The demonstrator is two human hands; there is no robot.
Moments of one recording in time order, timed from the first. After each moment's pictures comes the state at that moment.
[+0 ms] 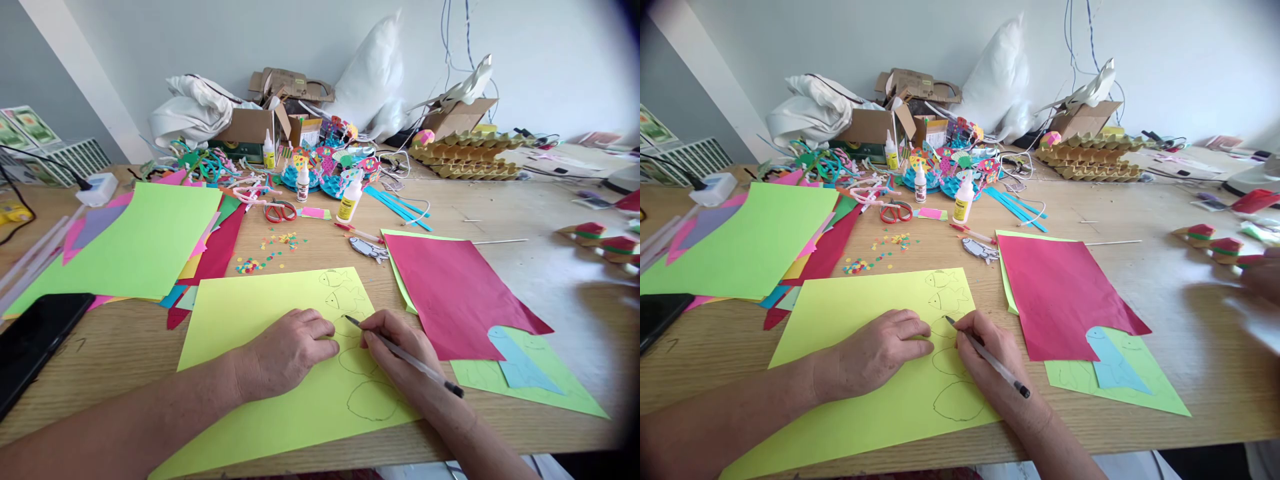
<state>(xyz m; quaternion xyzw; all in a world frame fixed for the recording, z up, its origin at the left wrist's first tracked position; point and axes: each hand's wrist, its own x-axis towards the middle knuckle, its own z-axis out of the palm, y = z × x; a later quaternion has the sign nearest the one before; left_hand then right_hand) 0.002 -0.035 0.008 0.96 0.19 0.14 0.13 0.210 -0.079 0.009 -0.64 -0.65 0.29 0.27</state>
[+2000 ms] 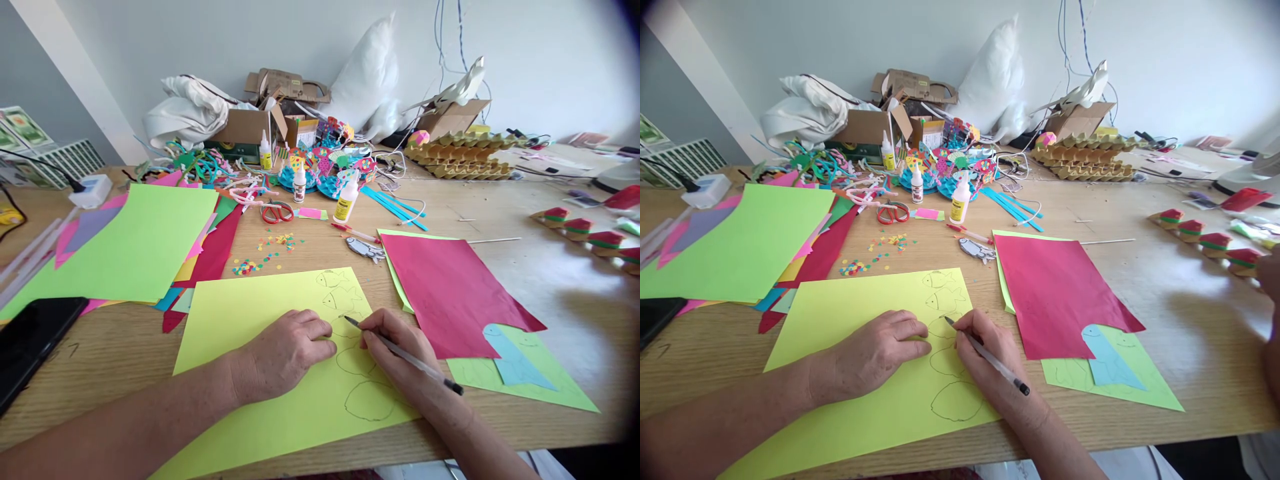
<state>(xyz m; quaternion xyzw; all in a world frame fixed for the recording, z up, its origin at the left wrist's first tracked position) 0.001 -0.034 0.001 0.96 0.19 0.16 0.12 0.210 -0.077 0.011 -0.65 -0.66 0.27 0.28</state>
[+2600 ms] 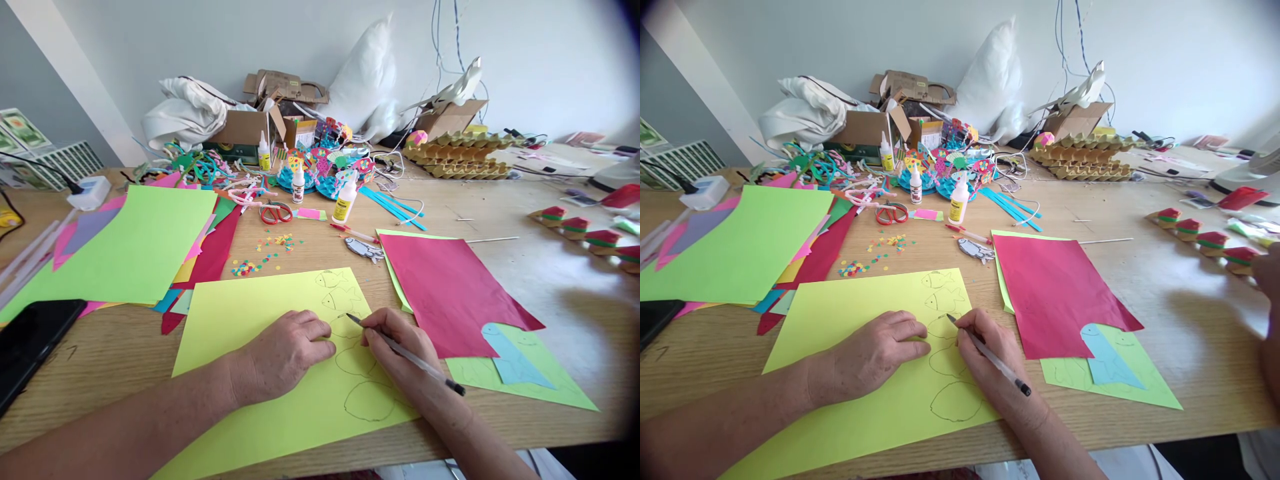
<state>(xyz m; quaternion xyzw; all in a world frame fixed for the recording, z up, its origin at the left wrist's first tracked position) 0.001 -0.034 0.005 0.96 0.19 0.15 0.12 0.212 -0.078 0.010 -0.66 -0.64 0.26 0.29</state>
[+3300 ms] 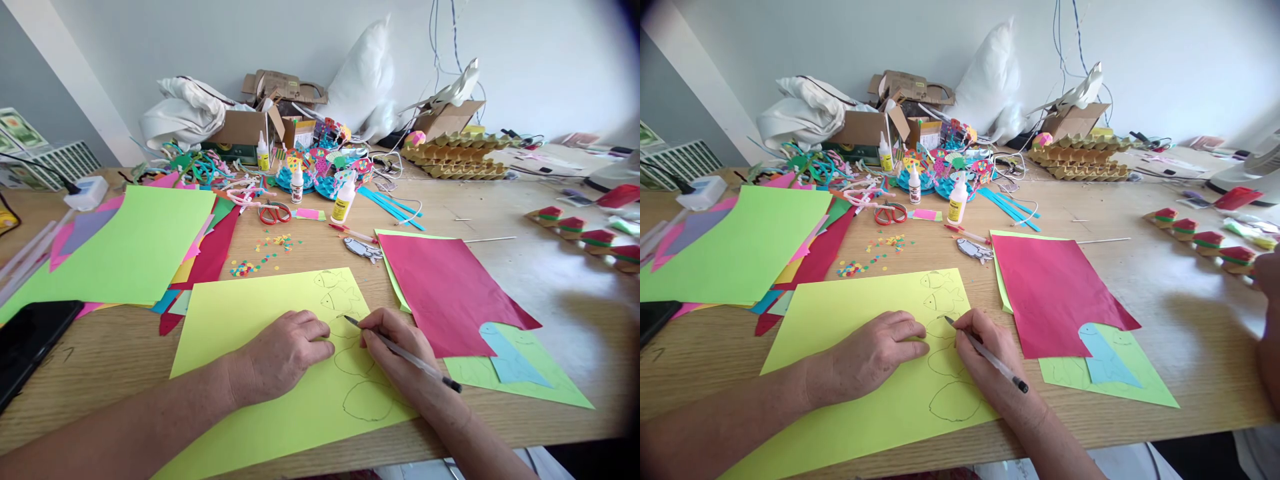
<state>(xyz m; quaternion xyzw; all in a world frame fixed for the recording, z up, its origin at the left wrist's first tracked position) 0.002 -0.035 0.006 0.96 0.19 0.15 0.12 0.212 -0.079 0.010 -0.65 -0.65 0.27 0.29</state>
